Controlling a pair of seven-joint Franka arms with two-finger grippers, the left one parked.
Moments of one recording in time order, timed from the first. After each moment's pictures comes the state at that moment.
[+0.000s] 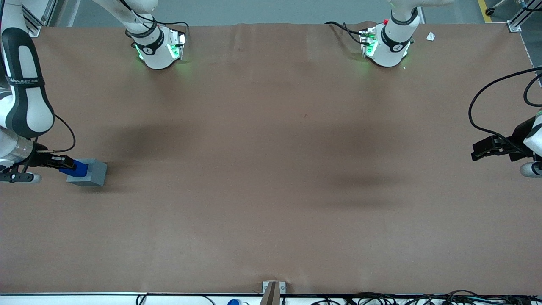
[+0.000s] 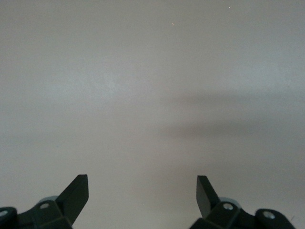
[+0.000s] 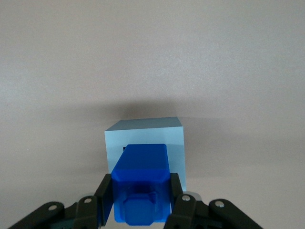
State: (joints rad) arm -0.27 0.34 -0.08 -1.93 0.08 2.26 -0.35
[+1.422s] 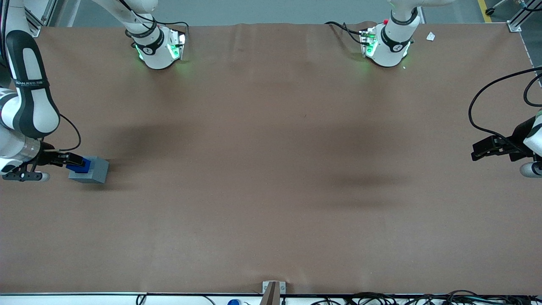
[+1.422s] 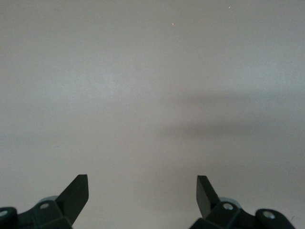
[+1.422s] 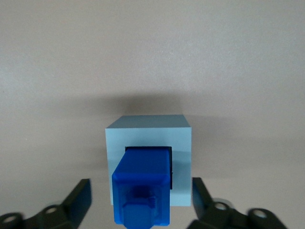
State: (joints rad) arm -0.27 0.35 -0.07 -1.95 0.07 2.25 -0.35
